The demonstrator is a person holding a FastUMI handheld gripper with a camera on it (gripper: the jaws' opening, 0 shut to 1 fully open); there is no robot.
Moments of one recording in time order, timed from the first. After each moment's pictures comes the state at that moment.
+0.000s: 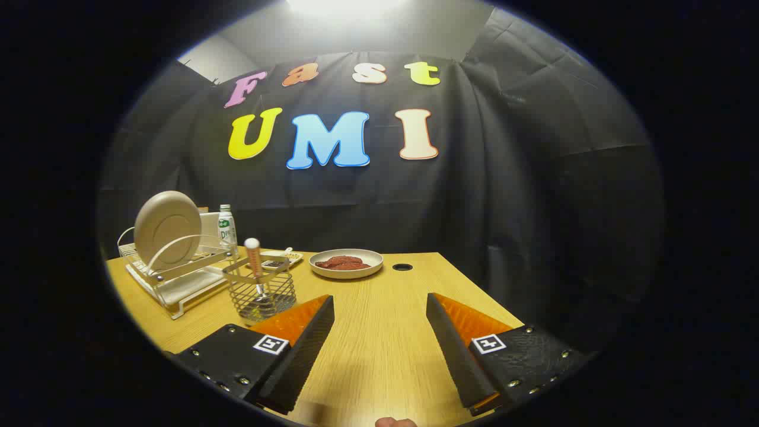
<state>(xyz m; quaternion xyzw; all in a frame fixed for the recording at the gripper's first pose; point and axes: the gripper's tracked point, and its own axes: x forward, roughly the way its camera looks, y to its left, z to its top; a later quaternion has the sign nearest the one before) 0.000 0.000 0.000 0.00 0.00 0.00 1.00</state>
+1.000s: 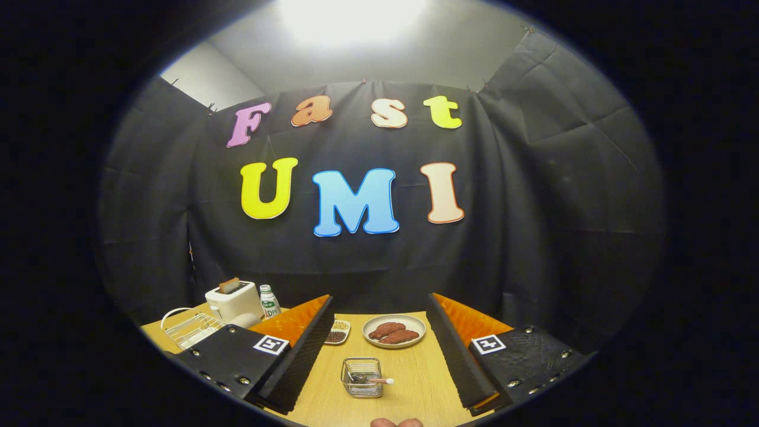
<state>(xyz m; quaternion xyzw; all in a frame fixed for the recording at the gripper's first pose) -0.066 0.129 0.240 0.03 -0.03 -0.01 1.00</state>
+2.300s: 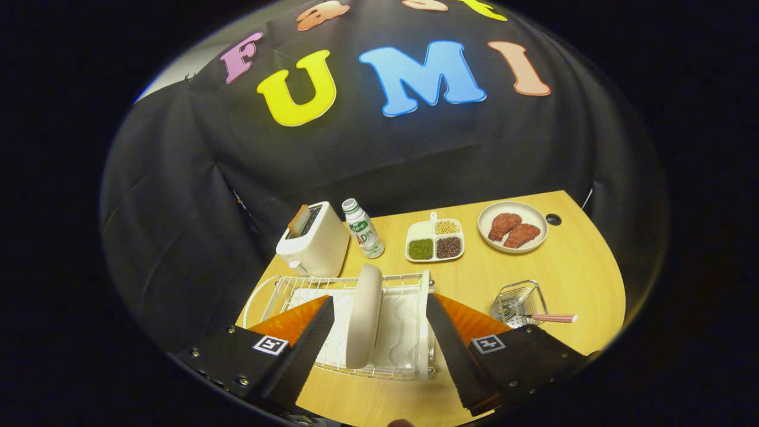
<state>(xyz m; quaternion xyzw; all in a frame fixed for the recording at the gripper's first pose) 0.000 0.372 0.161 0.11 0.32 0.15 0.93</state>
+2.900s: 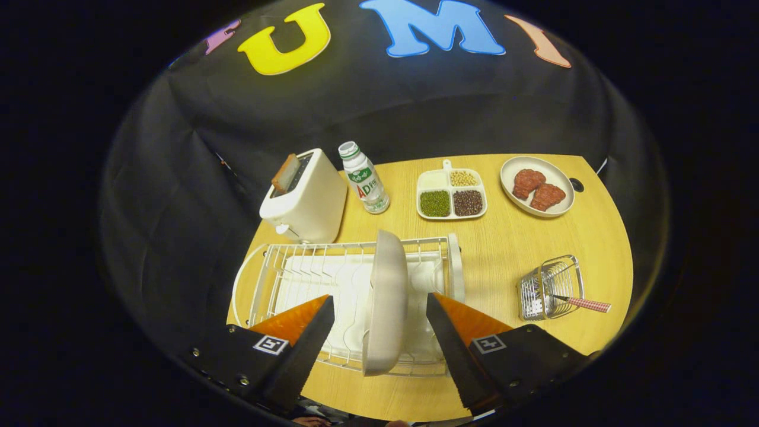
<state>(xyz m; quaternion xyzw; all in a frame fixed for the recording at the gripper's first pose) 0.017 0.403 0.105 0.08 0.45 0.13 0.88</state>
